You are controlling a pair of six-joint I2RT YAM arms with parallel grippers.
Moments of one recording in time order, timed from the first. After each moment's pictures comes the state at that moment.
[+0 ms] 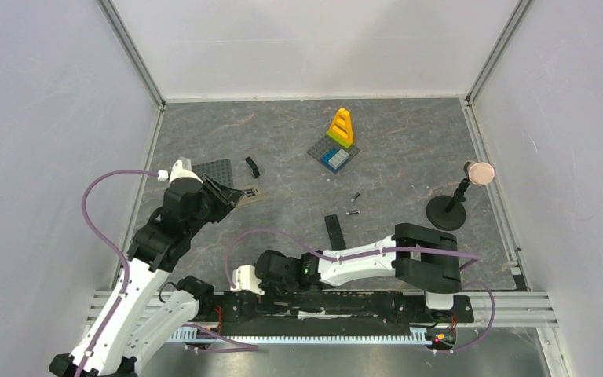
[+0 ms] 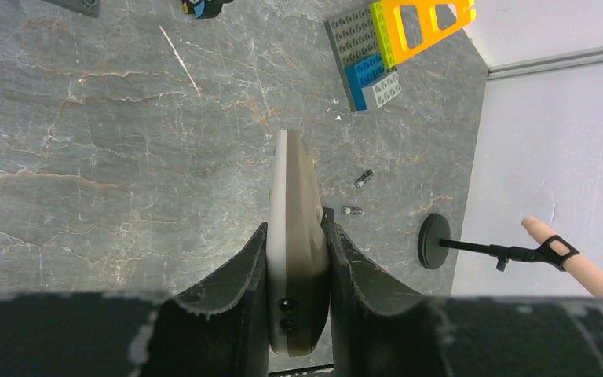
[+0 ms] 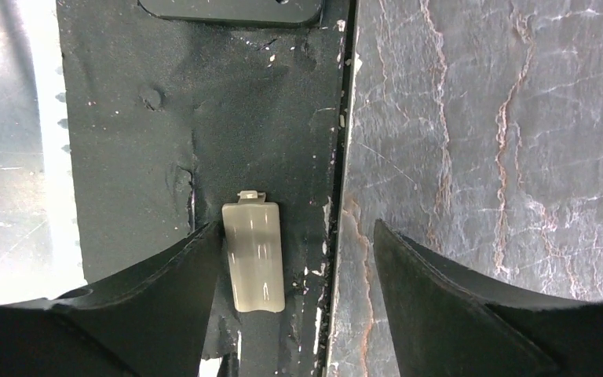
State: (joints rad) left arm -0.41 0.67 0.83 -0.68 -0.12 -0.99; right arm 1.44 1.85 1.10 -0.14 -0.13 -0.13
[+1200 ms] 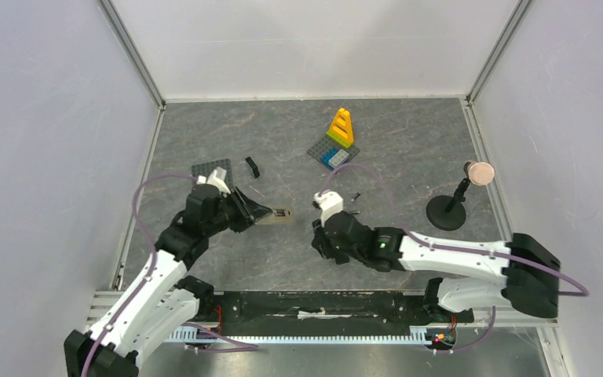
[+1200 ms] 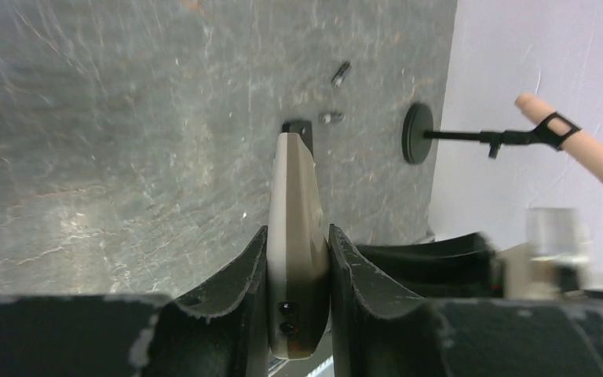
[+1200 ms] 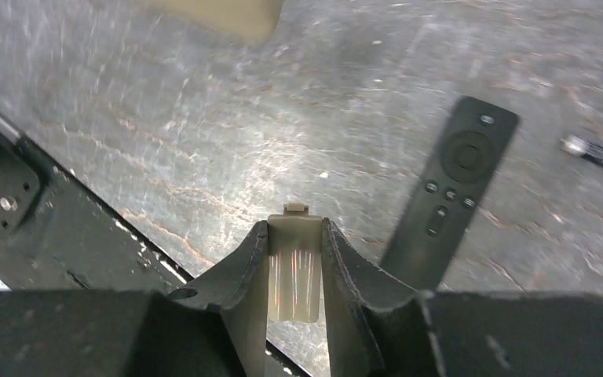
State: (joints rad) left arm -0.41 0.71 0.63 -0.44 0.21 -0.95; right arm 1.20 1.30 0.75 -0.16 0.28 0.49
